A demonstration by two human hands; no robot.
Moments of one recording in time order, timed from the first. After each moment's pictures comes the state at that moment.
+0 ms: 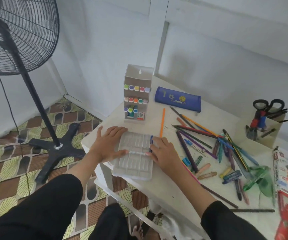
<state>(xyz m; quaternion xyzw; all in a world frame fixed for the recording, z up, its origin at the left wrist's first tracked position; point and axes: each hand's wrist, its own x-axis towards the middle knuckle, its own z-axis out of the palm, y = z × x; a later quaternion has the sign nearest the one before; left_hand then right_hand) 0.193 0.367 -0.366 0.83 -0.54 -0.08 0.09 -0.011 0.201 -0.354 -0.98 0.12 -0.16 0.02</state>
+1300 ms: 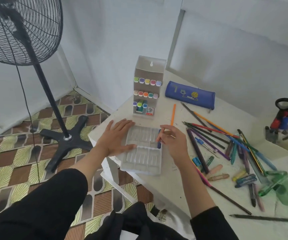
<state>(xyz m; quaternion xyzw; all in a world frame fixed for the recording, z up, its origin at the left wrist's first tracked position) 0.193 0.366 -0.367 0.83 -0.54 -0.09 0.12 0.017 0.207 -0.325 -0.67 0.34 -0.23 0.62</state>
